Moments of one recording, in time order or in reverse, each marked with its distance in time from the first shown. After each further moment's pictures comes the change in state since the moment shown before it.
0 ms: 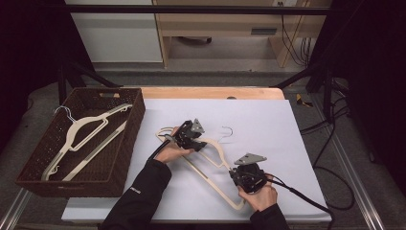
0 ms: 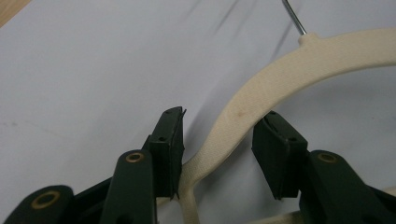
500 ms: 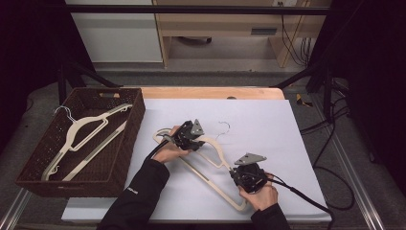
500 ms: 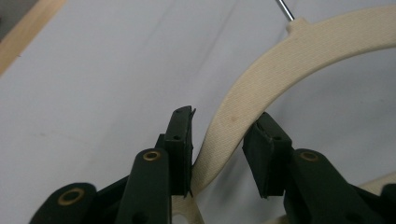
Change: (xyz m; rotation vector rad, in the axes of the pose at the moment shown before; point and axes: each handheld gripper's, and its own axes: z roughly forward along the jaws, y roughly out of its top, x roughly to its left) left arm -0.007 0.004 -0.022 -0.009 0.056 0.113; right arm -0.003 -0.001 0.002 0.004 0.005 -0.024
